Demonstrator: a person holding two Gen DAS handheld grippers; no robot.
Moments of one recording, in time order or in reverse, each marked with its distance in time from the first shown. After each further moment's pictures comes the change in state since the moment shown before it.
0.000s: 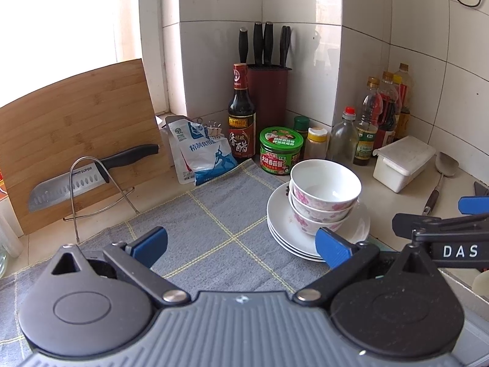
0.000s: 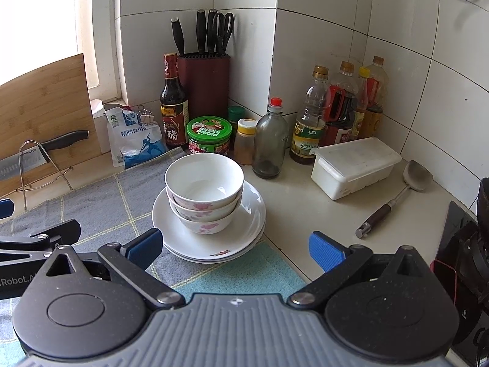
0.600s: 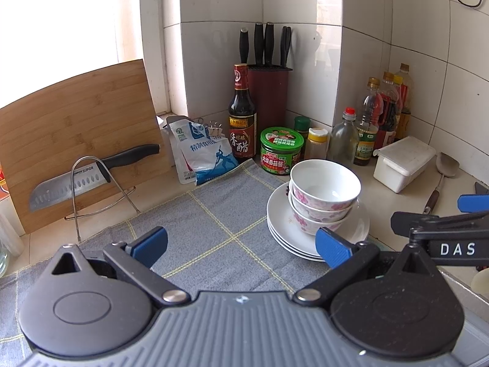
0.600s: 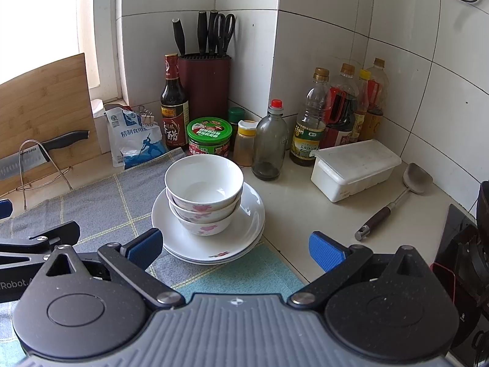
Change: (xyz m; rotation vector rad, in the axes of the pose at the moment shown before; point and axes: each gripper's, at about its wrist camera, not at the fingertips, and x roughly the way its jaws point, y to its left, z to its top) left arm -0.003 -0.001 0.001 -0.003 0.001 0.005; right arm -0.001 0.000 0.001 -0.005 -0.001 0.000
